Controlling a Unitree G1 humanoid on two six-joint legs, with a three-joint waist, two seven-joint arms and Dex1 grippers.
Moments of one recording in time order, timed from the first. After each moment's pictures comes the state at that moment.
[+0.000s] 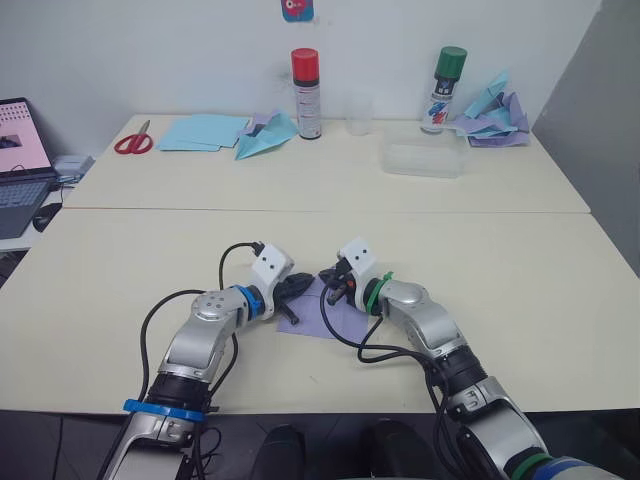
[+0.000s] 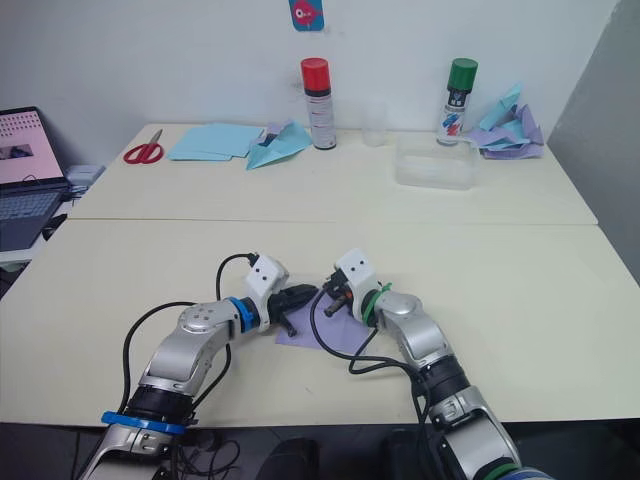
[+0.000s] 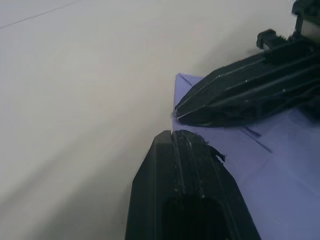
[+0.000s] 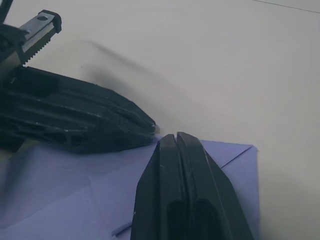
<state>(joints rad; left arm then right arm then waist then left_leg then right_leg) -0.37 0.38 -0.07 0.13 -0.23 0.40 -0.75 -0.54 -0.03 0.27 0.31 0.08 0.44 0.52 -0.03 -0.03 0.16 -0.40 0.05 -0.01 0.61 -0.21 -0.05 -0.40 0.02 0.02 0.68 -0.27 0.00</state>
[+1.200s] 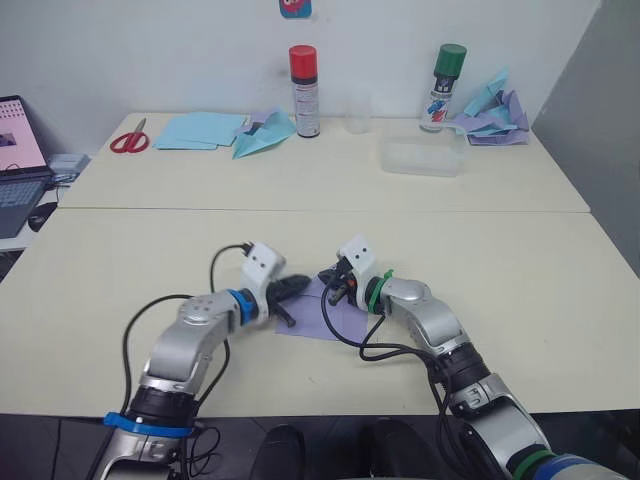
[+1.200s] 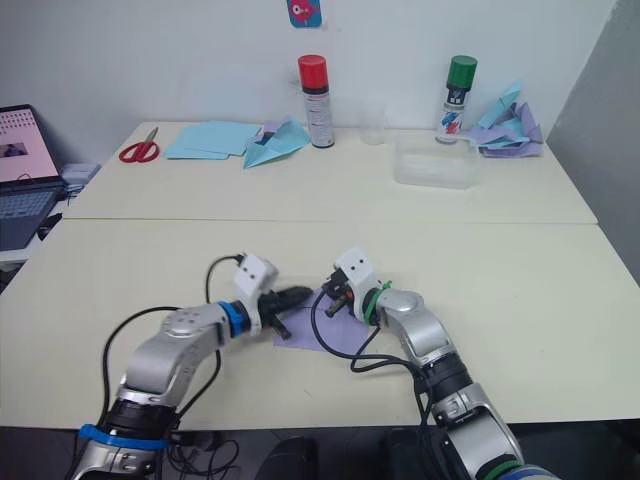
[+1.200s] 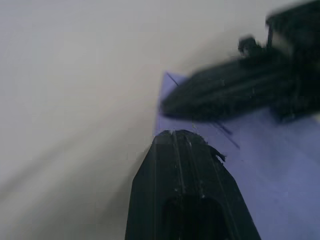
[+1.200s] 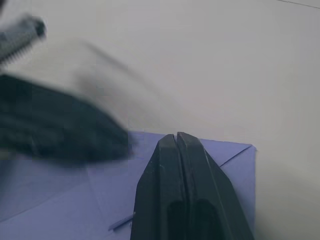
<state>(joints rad) -0.29 0.44 -0.12 -0.04 -0.26 0.54 -0.71 -0.55 -0.06 0.27 0.27 0.10 0.49 0.57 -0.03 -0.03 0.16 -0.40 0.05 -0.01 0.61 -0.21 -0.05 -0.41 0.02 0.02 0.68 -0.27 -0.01</state>
